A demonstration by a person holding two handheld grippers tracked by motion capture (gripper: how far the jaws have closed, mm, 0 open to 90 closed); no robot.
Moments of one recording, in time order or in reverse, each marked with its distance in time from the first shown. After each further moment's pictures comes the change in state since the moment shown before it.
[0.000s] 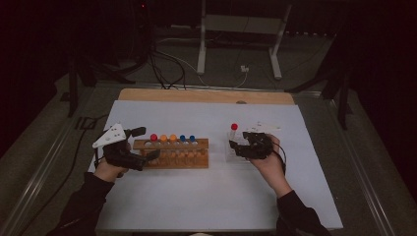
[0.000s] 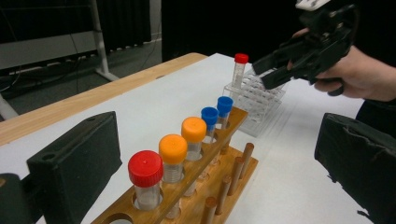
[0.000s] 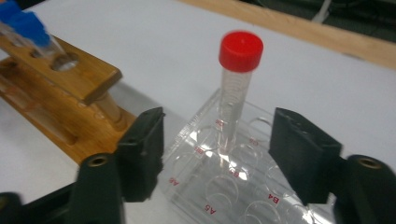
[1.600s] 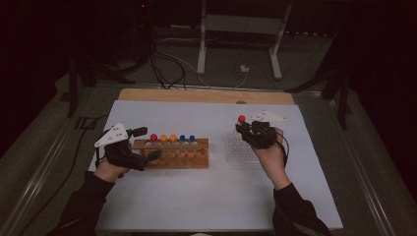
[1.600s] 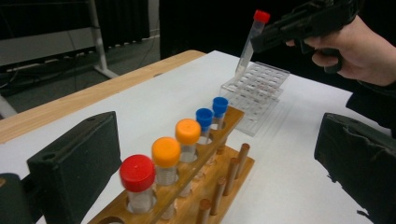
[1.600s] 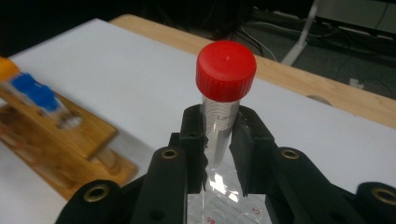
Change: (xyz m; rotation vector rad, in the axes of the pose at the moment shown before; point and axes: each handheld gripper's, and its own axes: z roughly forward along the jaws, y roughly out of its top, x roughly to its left) left arm -0.005 0.005 0.003 0.019 -0.006 0.002; right arm -0.003 0.034 -0.019 -0.097 -0.048 -0.005
